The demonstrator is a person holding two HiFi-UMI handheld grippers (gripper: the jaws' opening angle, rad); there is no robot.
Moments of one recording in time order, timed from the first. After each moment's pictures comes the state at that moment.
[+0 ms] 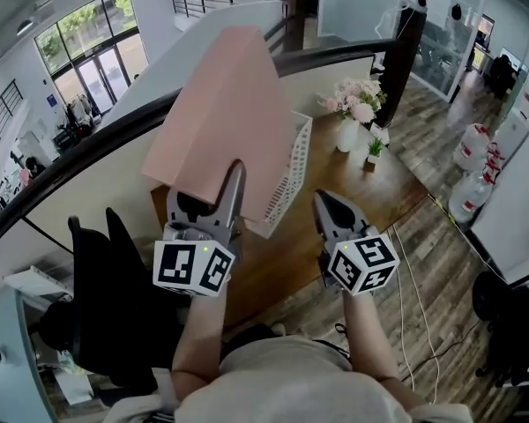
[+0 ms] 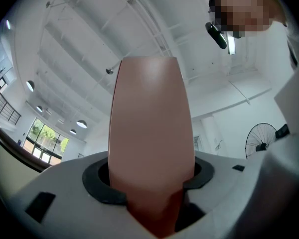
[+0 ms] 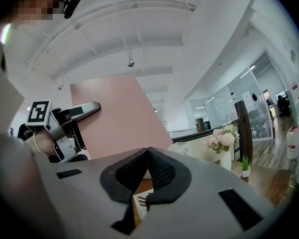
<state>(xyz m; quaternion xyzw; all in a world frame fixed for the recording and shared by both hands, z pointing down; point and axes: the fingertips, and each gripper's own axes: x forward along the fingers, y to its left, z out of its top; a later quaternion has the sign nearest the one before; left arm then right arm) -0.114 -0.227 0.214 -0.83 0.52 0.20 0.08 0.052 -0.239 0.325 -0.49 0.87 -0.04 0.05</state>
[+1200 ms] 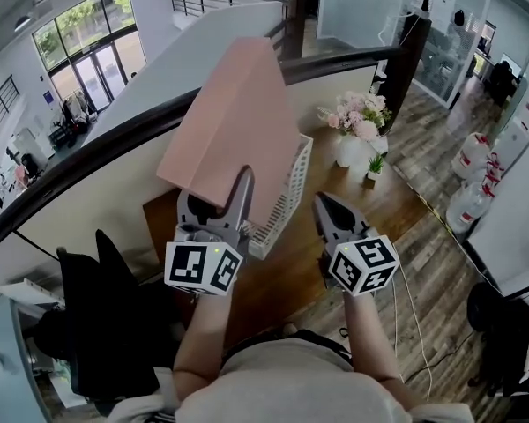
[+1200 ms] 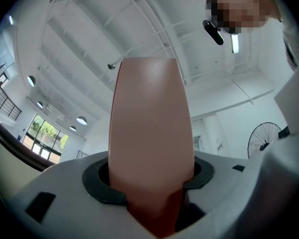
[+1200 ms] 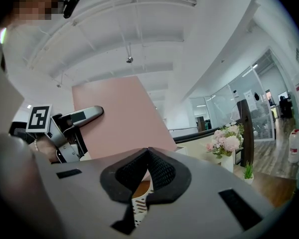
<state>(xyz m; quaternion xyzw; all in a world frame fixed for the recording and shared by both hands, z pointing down) -0.098 -0.305 0.226 -0.83 0.52 0.20 0.07 0.060 -0.310 0.319 -0.48 0.87 -0.04 0.04</state>
